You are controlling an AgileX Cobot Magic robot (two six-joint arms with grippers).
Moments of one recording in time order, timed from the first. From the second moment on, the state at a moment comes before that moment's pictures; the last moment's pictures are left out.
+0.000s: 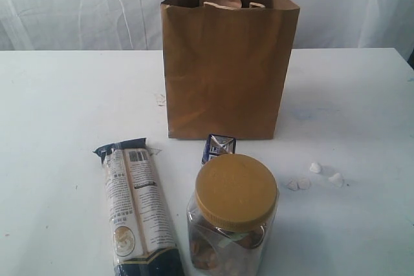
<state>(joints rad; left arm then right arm) 0.04 0.10 0.02 -0.52 0.04 0.52 0.01 0.33 -0.09 0.19 -0.11 -0.17</state>
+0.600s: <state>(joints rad) 0.04 0.10 0.02 -0.52 0.04 0.52 0.01 0.00 0.00 0.18 0.35 -0.19</state>
